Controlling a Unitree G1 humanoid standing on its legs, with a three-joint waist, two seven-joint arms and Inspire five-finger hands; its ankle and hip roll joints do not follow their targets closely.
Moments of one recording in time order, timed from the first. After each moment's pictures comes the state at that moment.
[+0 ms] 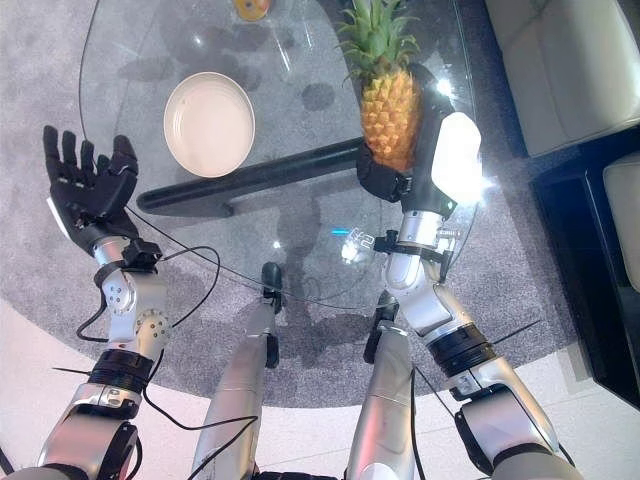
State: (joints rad) left arm -0.56 0.31 -0.07 0.40 -0.73 -0.61 0.44; right arm -0.68 -0.54 0.40 0.24 -0.24 0.01 -0.85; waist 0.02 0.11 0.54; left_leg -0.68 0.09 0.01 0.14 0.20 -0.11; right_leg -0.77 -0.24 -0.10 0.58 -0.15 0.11
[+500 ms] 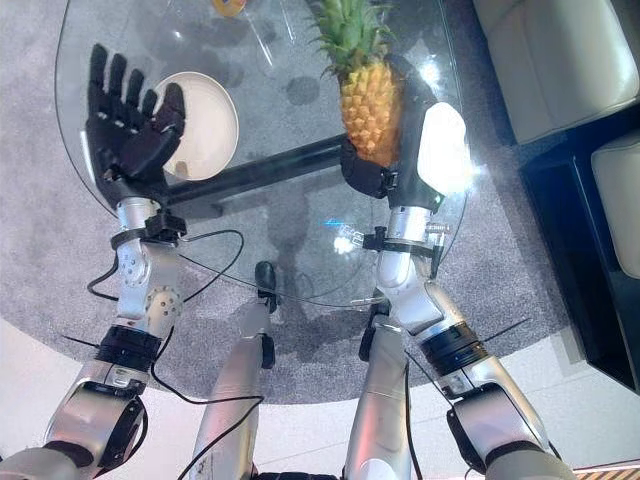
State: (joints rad) left arm -0.68 0.31 -0.17 0.33 -0.71 -0.49 0.27; right arm -0.70 -0.51 0.40 0.21 -0.28 0.01 -0.77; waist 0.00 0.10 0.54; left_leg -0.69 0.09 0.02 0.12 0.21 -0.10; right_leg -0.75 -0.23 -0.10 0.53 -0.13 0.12
